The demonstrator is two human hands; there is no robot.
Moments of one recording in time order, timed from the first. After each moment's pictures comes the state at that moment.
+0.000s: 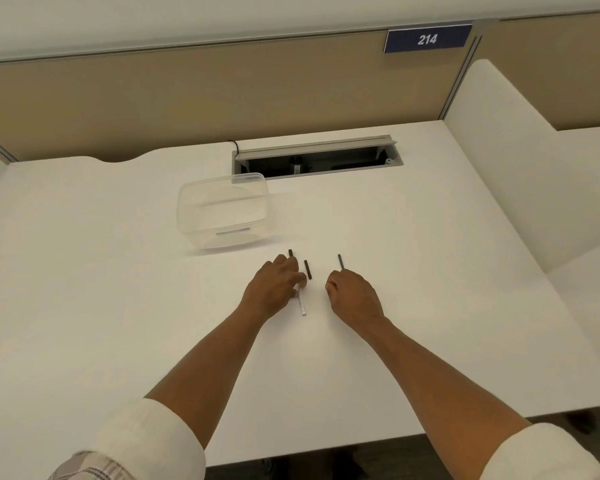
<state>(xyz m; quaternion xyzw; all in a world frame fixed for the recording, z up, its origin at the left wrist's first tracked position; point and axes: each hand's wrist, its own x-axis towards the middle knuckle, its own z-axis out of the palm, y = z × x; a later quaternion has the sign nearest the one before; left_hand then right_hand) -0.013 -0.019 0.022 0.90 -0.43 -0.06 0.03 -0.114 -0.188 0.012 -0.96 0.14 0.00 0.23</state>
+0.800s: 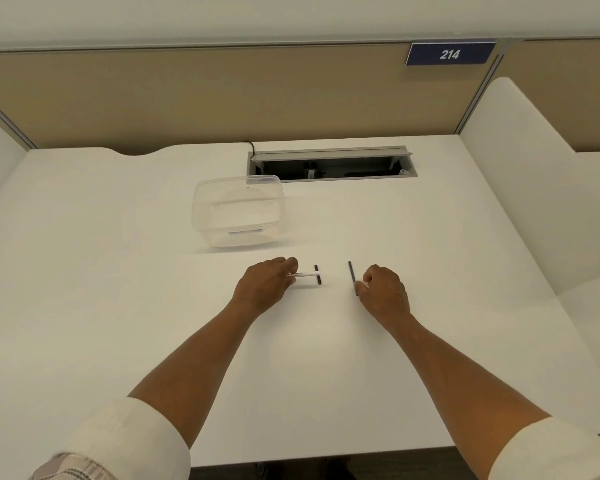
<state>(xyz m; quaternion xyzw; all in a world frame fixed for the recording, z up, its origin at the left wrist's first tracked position) -0.001 0.011 0.031 0.93 -0.33 -0.06 0.14 -0.100 -0.227 0.011 -0.92 0.27 0.02 0.27</state>
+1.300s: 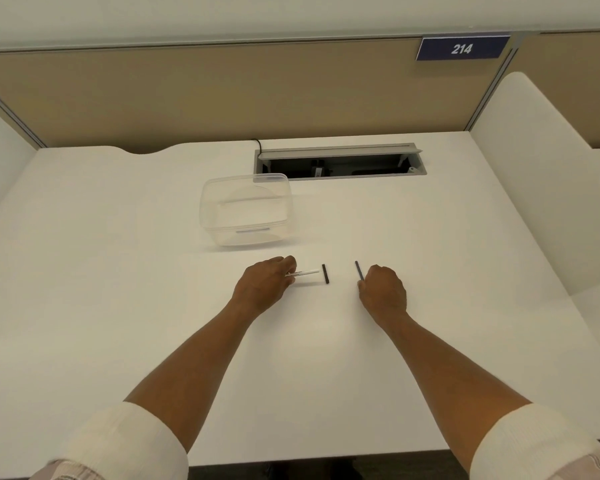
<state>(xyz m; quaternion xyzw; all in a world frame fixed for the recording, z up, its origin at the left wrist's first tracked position) 0.003 0.026 0.029 0.94 -0.31 -0.05 0.15 -0.088 -0.207 0.008 -0.94 0.29 0.04 0.18</state>
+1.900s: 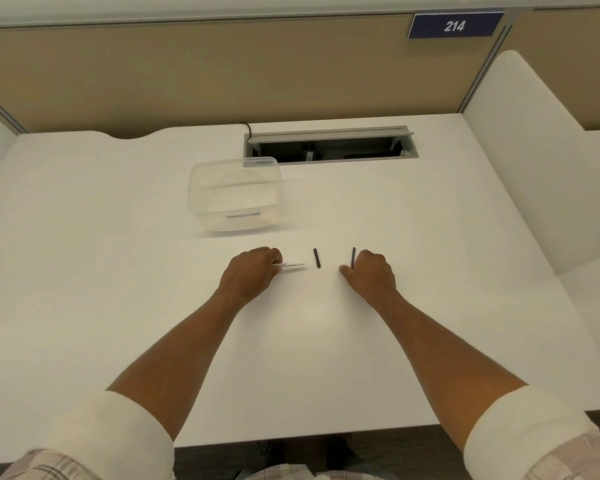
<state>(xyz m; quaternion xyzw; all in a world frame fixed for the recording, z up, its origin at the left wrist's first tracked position) 0.001 0.034 0.017 0.95 -0.29 -0.07 0.13 -0.086 -0.208 0.014 -0.92 0.30 0.09 0.24</state>
